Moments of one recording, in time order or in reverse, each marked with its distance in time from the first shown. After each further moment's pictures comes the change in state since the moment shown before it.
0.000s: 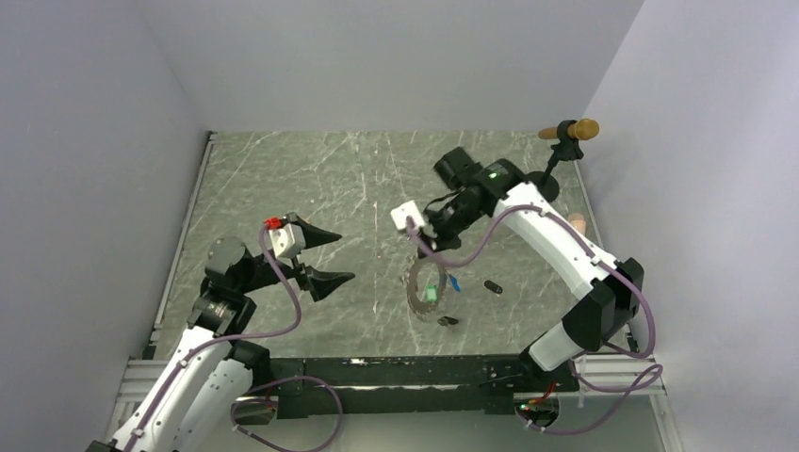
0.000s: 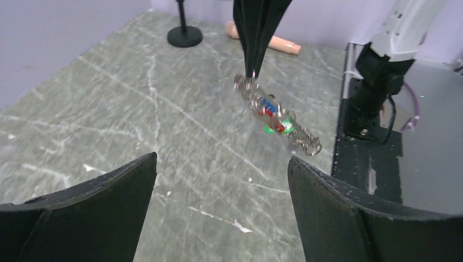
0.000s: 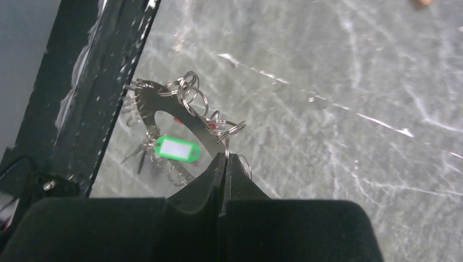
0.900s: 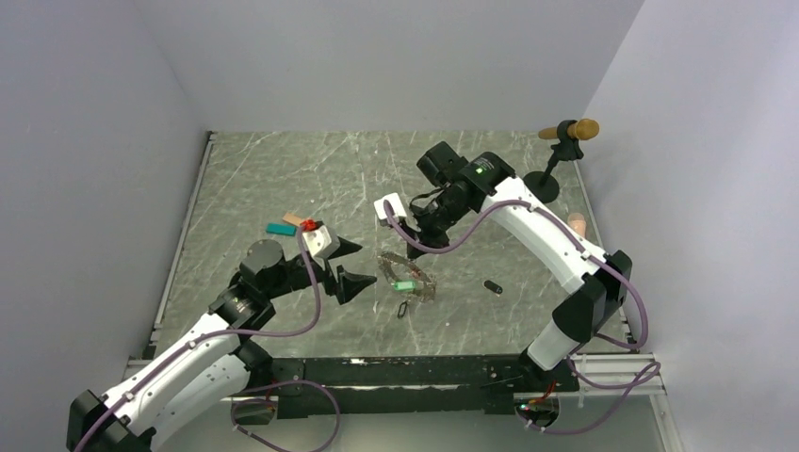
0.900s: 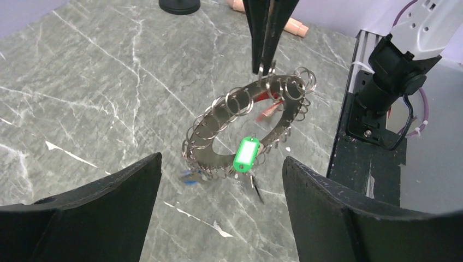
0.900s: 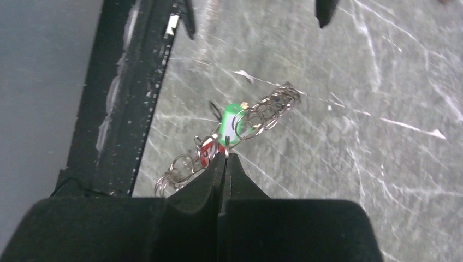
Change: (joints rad) left arm -0.320 0.131 -0.022 0.053 -0.357 -0.047; right arm 0.132 0.078 0.129 -0.042 0.107 0.227
